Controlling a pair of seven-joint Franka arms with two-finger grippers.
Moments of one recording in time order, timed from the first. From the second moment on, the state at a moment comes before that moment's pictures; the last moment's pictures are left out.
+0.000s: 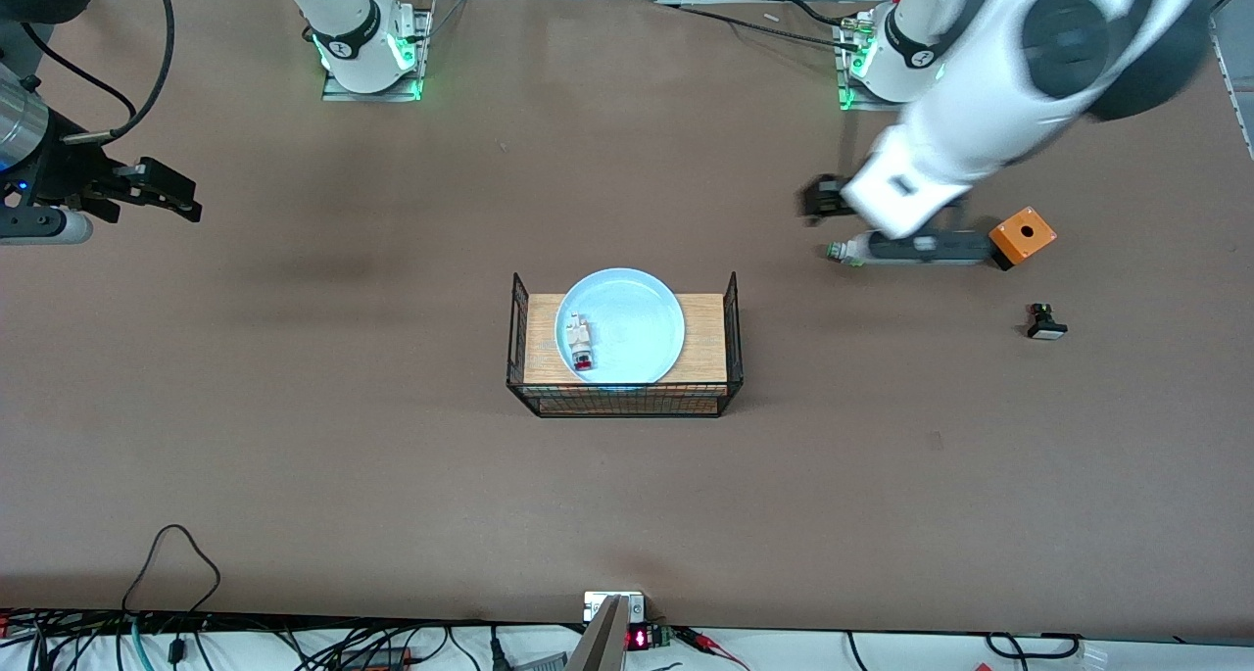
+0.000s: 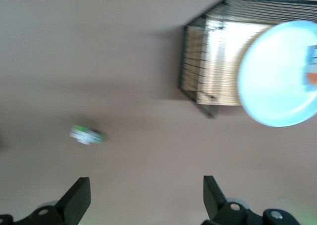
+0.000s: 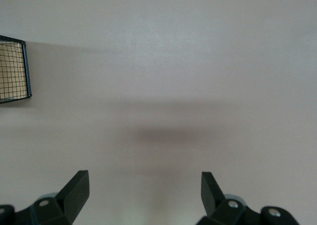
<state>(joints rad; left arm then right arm) -0.37 0.23 -0.11 -1.53 -0.18 1.65 -0.59 0.07 0.00 -0.07 -1.68 0.00 1.63 -0.01</state>
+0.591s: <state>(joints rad) -0.60 0.51 -0.10 -1.31 -0.22 1.94 -0.88 0.08 0.00 -0.07 -1.68 0.00 1.63 -0.01</state>
